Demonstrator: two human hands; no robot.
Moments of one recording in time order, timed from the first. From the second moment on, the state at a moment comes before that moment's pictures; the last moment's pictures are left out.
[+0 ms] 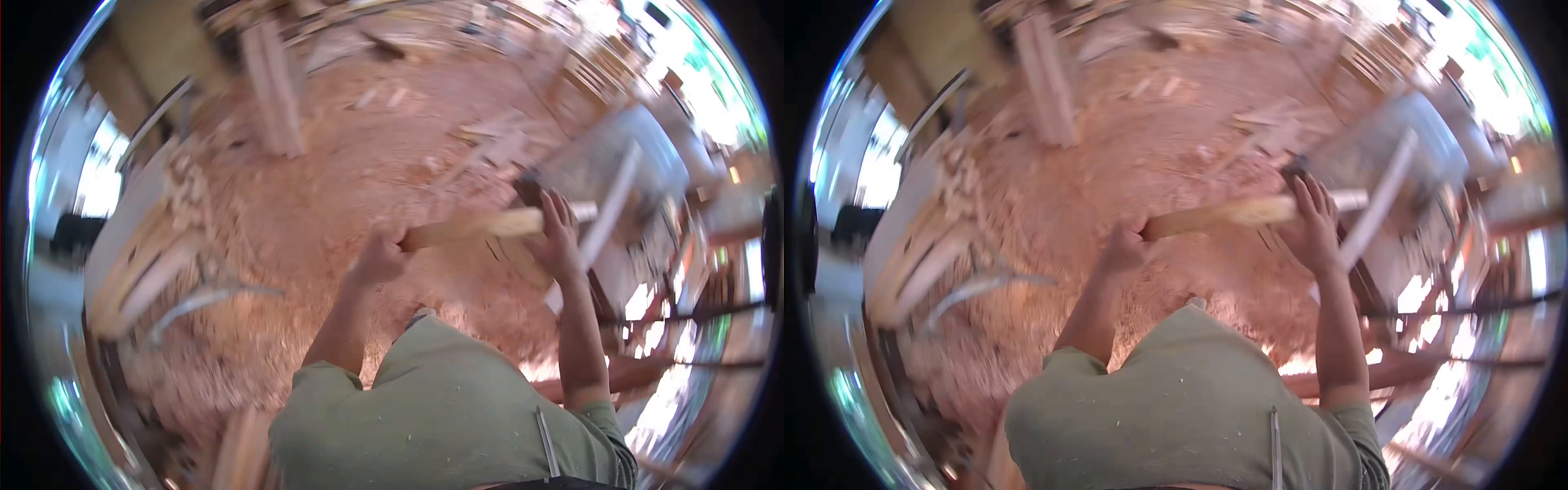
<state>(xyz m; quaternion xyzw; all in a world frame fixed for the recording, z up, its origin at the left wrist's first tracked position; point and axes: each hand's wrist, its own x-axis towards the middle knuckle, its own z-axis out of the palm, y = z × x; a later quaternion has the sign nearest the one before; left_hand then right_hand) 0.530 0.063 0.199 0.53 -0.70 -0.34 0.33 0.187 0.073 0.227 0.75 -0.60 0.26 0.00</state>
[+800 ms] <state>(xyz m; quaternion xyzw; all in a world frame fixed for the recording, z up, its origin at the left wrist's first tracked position) 0.453 0.071 0.170 0.36 -0.82 -0.39 0.22 0.229 0.106 0.245 0.33 -0.24 0.71 -0.57</state>
